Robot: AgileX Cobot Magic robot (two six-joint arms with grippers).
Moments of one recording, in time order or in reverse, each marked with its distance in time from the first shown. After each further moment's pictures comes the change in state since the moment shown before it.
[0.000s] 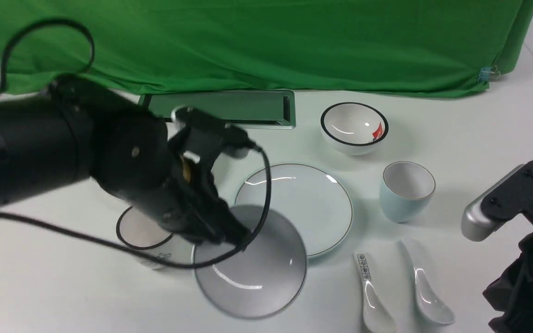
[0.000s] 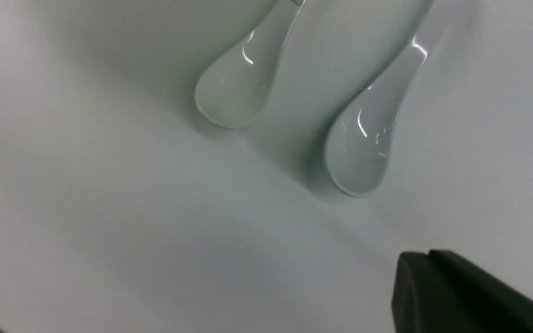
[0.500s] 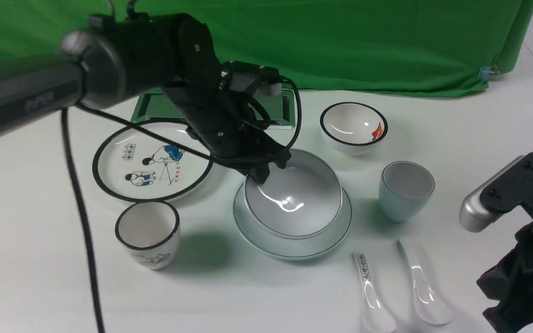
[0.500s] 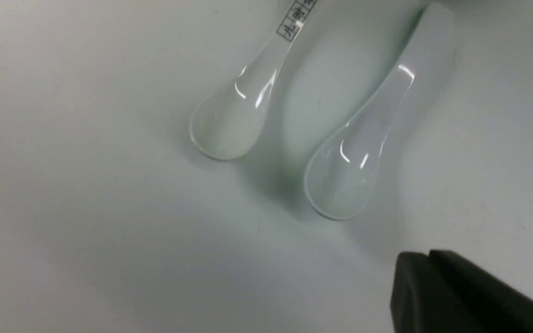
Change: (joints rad) right arm 0.000 0.000 -0.002 0.000 -0.052 0.000; left arm 0.143 0.465 -0.497 -0.290 0.107 0.244
